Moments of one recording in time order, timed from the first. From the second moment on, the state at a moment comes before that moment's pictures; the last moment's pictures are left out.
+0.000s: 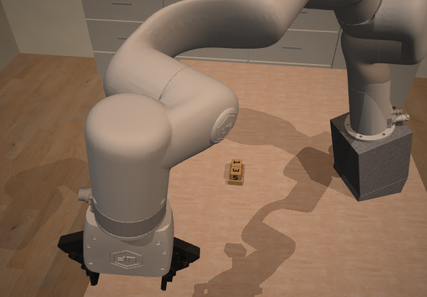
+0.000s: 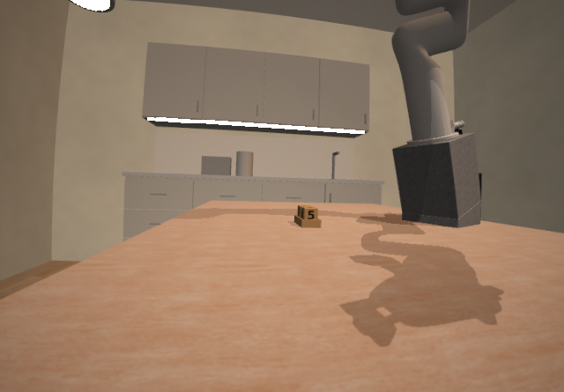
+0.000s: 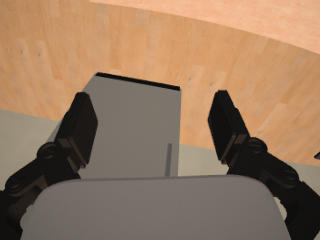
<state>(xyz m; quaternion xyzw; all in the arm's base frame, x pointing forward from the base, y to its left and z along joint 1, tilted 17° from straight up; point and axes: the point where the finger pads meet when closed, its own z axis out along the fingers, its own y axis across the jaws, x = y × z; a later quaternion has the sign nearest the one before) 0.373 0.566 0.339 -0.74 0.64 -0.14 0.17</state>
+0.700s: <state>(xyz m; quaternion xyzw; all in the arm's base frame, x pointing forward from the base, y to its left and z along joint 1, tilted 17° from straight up) 0.374 0.566 0.338 -0.74 0.64 -0.14 0.17</state>
